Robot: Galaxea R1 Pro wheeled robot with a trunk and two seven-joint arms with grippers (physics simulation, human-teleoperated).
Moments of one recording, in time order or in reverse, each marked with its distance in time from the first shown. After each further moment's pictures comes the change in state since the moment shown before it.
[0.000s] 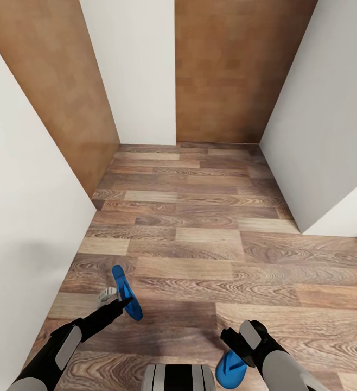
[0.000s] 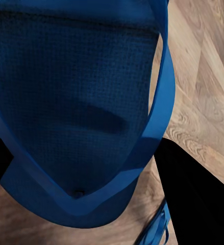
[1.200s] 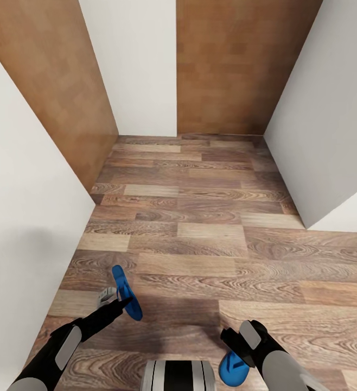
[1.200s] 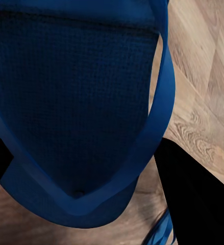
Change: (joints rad) left arm 0.000 0.000 0.001 0.000 0.000 0.000 0.000; right arm 0.000 0.001 0.000 0.000 0.000 0.000 0.000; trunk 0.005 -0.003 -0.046
